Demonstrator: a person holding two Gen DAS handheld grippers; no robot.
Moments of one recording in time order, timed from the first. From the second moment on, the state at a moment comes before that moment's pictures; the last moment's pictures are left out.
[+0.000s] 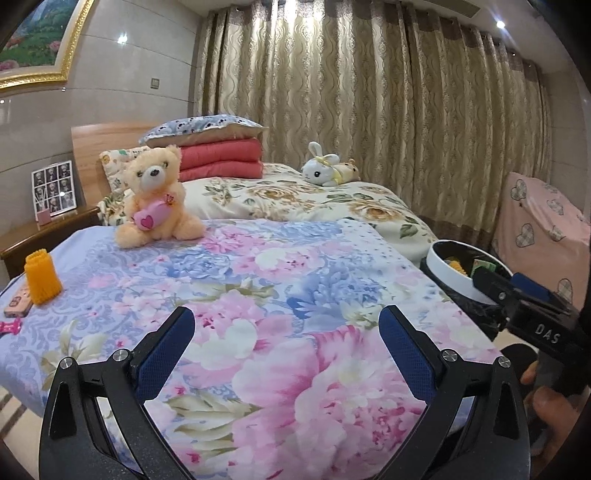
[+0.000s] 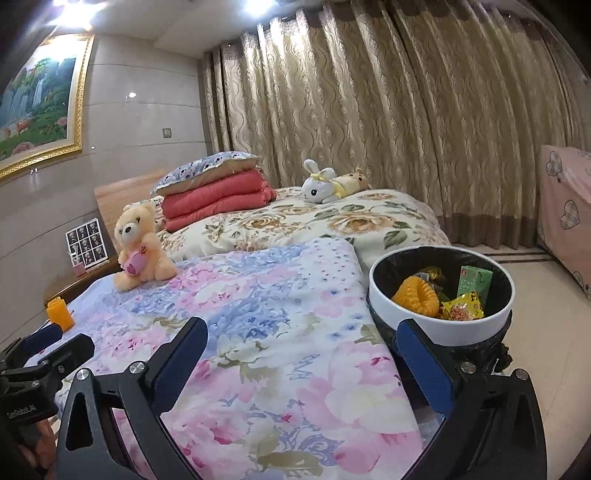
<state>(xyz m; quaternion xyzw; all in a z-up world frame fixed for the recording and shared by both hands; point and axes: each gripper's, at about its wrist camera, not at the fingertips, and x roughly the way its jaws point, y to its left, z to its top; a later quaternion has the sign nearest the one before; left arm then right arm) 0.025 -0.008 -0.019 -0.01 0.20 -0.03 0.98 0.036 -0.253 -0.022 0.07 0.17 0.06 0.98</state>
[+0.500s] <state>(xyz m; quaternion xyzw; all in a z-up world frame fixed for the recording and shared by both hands) 0.015 -0.009 -0.017 0.00 0.17 -0.01 0.99 0.027 -0.247 -0.022 0.06 0.15 0.06 0.98</state>
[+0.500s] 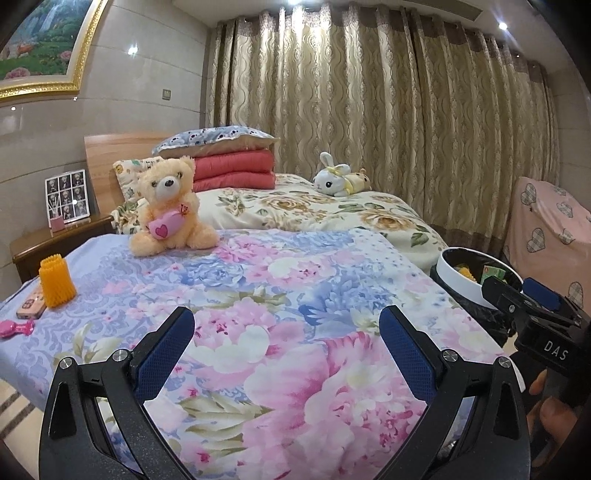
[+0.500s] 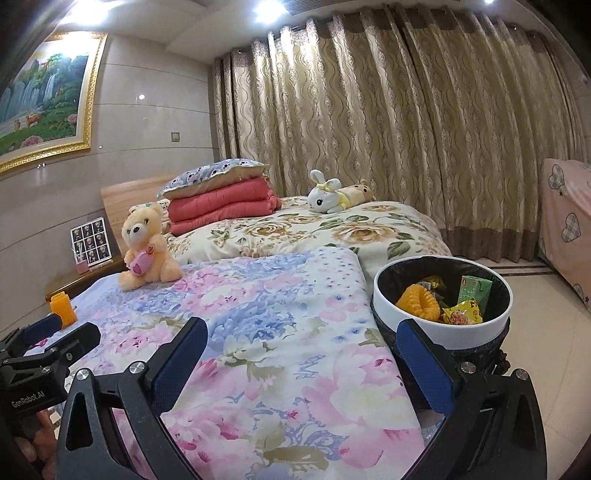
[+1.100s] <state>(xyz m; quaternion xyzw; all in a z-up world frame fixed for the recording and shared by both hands) 0.008 -0.023 -0.013 0.02 0.16 -0.01 0.99 0.021 -0.249 -0.023 0.07 0.15 0.06 0.98</state>
